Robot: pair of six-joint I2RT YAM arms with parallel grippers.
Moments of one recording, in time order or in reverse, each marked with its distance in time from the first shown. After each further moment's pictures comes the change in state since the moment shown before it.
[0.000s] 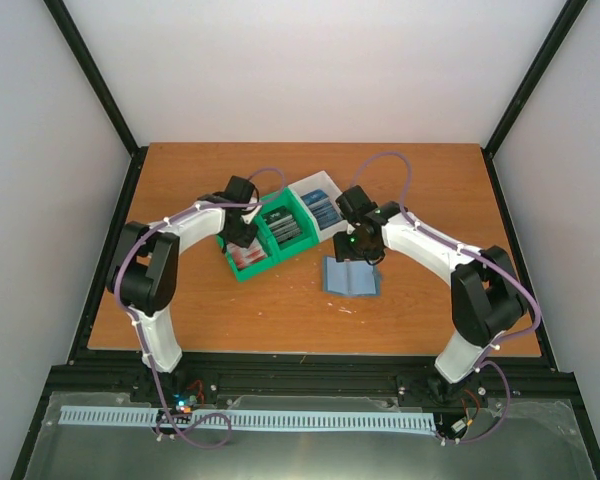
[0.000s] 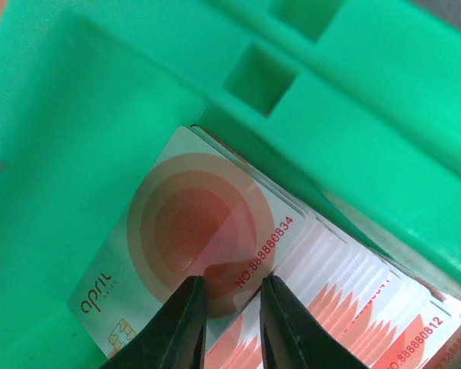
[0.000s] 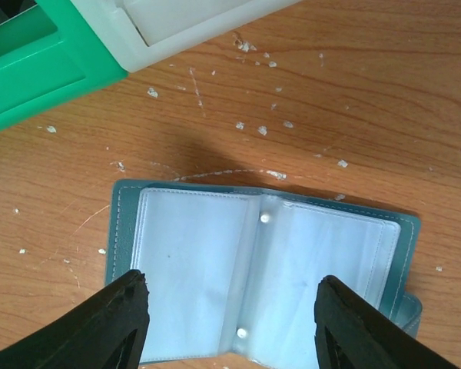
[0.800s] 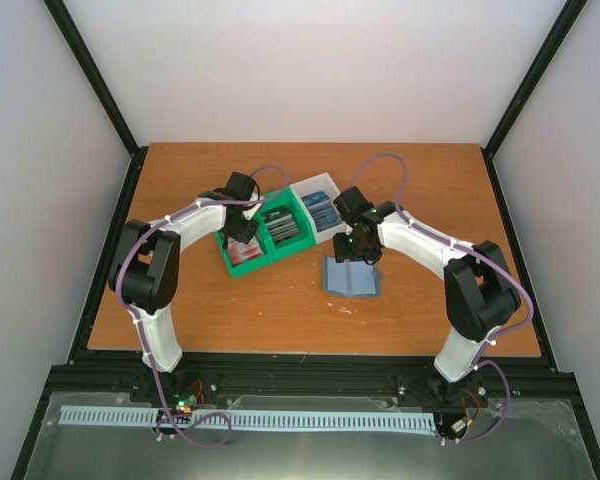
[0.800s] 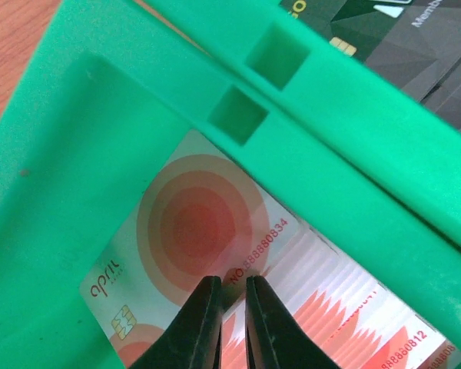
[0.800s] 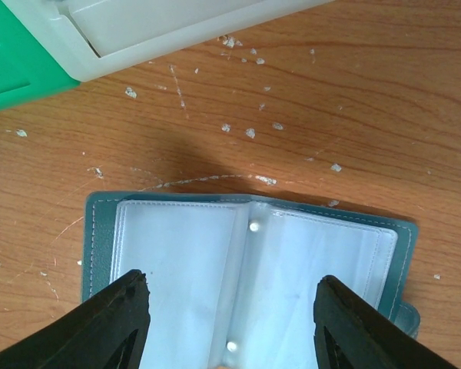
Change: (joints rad) left arm 0.000 0.019 0.044 0.004 -0.032 0.053; right arm -0.001 0.043 0.011 -0.002 0.024 0.002
